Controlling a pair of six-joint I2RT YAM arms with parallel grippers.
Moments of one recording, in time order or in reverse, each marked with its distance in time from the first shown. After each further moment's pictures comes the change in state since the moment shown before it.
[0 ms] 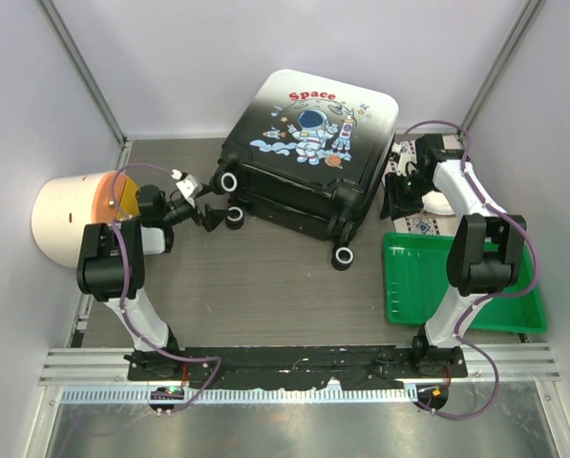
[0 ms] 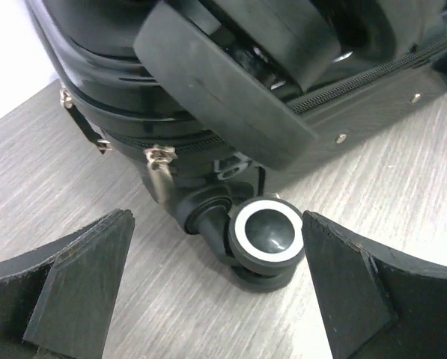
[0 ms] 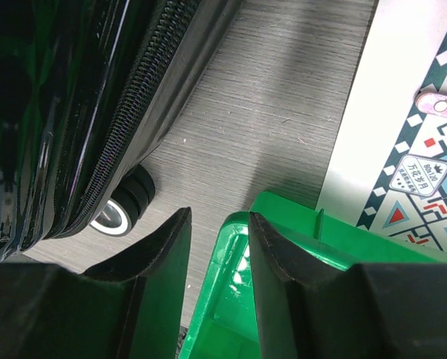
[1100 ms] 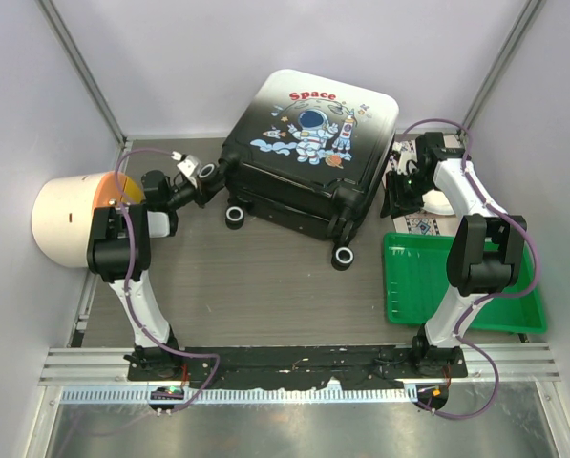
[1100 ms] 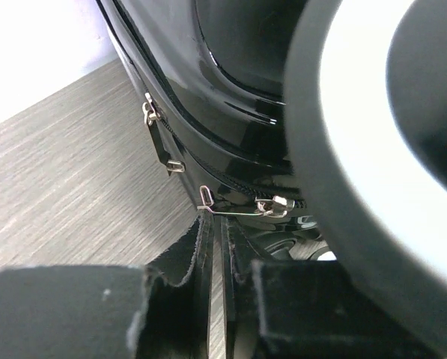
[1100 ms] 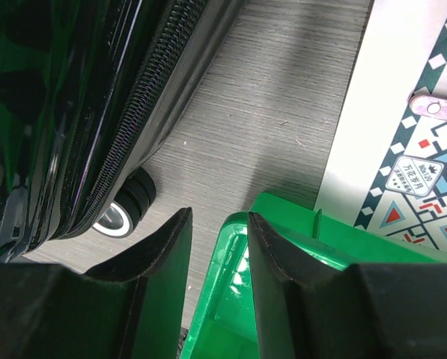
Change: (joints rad) left arm -0.034 0.176 0.213 0.042 -0.102 -0.182; right arm 0.000 0.000 0.014 -0.004 0.005 0.007
